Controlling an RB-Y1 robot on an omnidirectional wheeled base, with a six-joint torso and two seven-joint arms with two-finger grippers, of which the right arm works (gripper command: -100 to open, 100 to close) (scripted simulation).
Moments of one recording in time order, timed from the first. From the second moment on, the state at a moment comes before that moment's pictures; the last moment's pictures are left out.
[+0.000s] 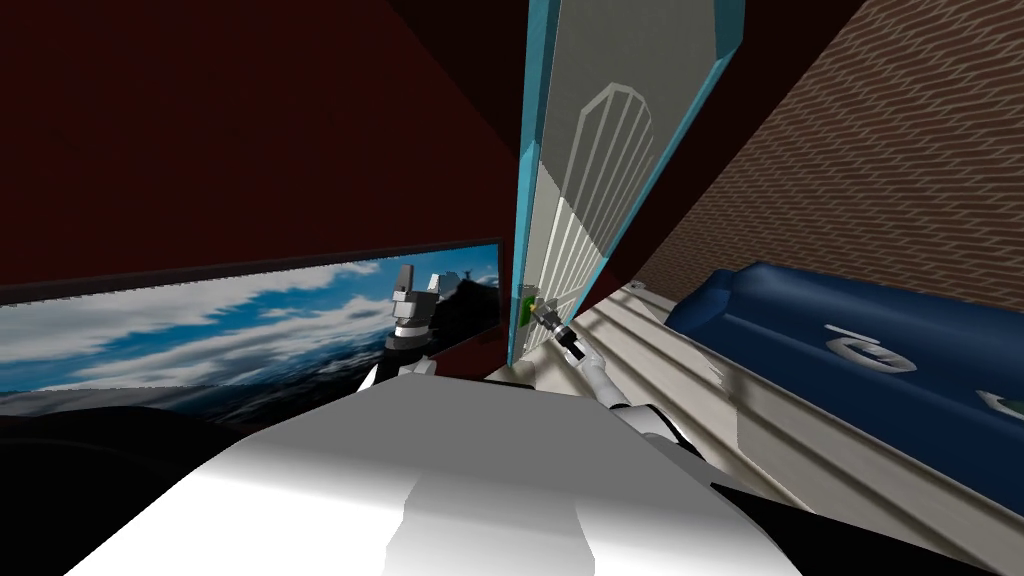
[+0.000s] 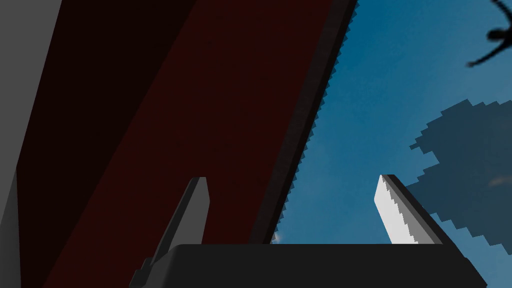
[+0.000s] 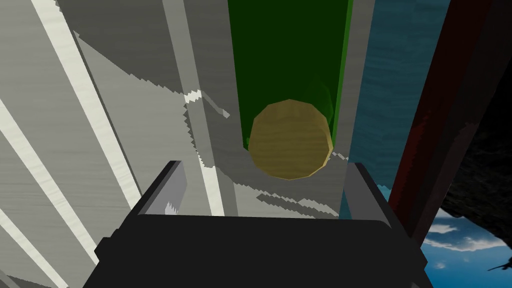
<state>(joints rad) -0.28 -0.36 0.18 -0.89 0.61 -0.76 0.65</state>
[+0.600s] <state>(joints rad) -0.28 -0.36 0.18 -0.89 0.61 -0.76 0.65</state>
